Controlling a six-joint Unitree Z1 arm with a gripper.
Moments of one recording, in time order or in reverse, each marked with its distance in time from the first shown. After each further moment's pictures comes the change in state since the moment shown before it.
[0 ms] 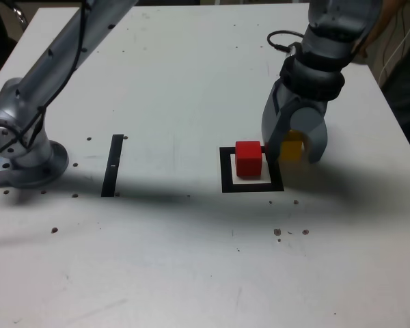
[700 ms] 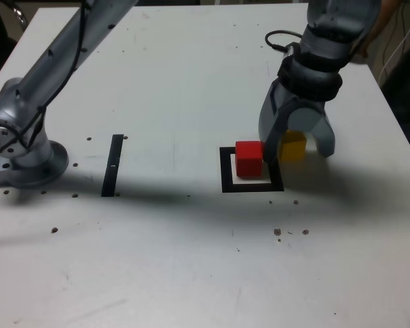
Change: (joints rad) arm 0.000 0.000 0.004 0.012 0.001 -0.007
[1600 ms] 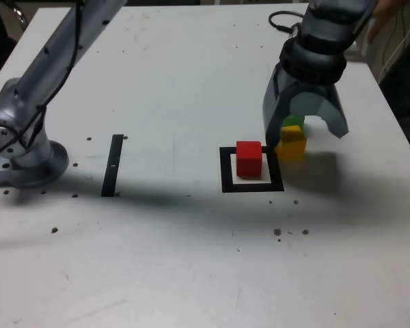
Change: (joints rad) arm -0.009 -0.038 -0.035 0.035 0.054 0.019
